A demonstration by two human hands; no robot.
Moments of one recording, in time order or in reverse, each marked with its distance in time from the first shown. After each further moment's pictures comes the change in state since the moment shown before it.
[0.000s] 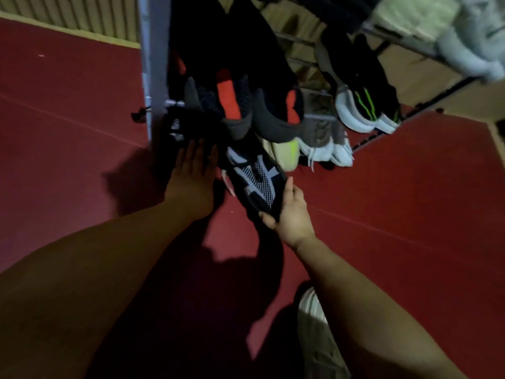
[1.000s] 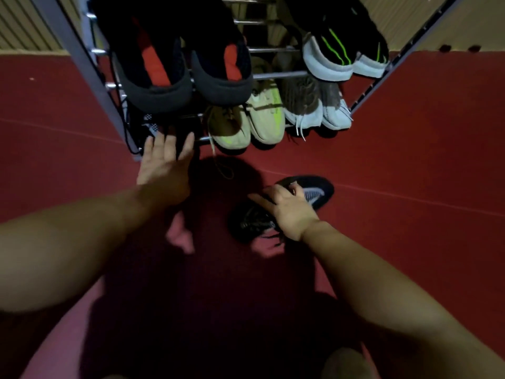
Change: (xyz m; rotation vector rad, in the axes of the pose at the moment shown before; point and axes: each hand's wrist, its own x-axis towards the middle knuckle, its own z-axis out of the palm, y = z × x) left_hand -0.010 0.011 -0.009 0.304 0.017 -0.094; right_hand 0.000 0.081 0.017 -0.549 -0.126 -0.564
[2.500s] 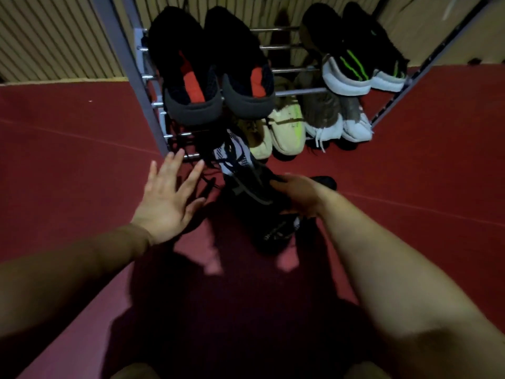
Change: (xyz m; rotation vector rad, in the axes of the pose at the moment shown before) left_hand -0.070 -0.021 -0.031 -0.155 0.033 0.131; right_hand 0.021 -0.020 -0.071 1.500 -0.135 0.430
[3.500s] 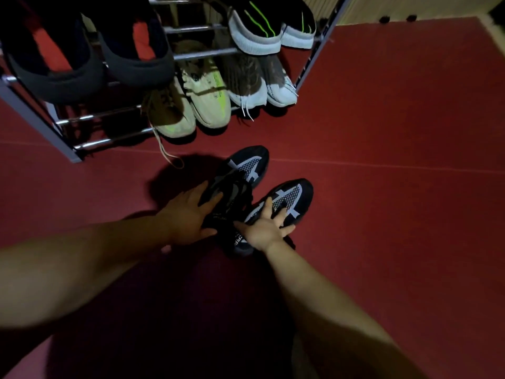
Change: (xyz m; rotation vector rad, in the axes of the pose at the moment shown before) left_hand 0.049 0.121 0.075 0.113 -0.619 0.303; right_hand -0.057 0.114 0.006 -0.257 0.400 0.422
